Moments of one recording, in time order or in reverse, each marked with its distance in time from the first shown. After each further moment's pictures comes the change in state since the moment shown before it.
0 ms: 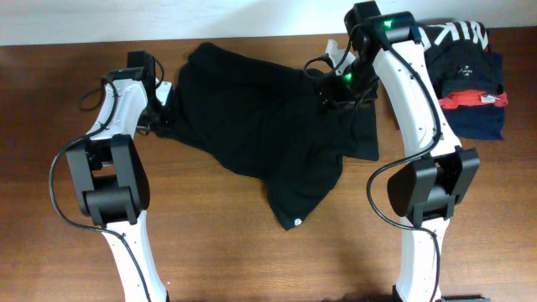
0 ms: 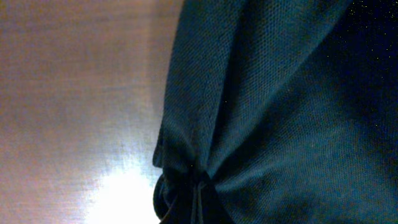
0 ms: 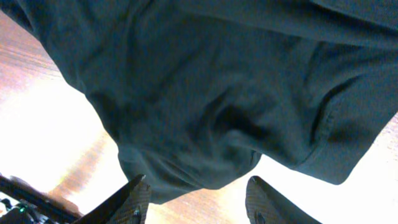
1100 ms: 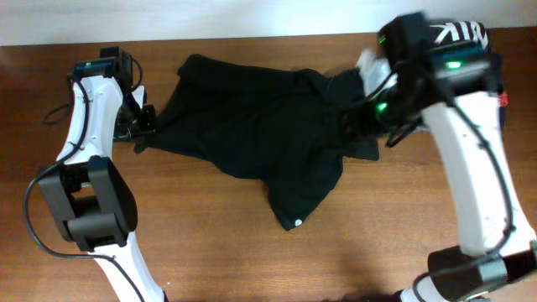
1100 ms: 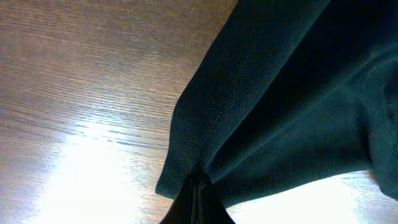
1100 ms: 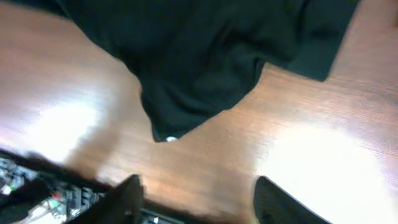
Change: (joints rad) left arm 0.051 -0.210 -0.017 -0.289 -0.002 -0.191; right arm 0.055 -0.508 -0.357 -0.034 0.087 0.135
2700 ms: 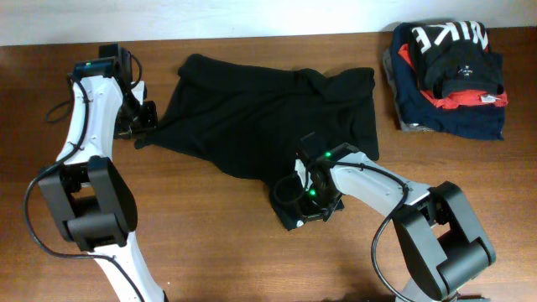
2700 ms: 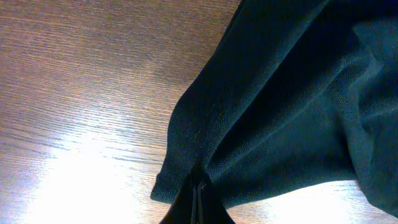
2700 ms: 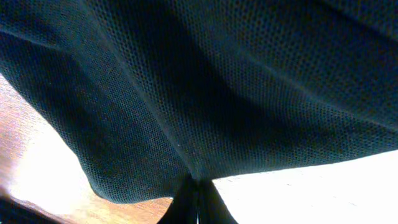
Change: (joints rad) left arm 0.000 0.000 0.000 0.048 0.021 0.000; right arm 0.265 0.068 -0.949 0.772 -0.092 0.166
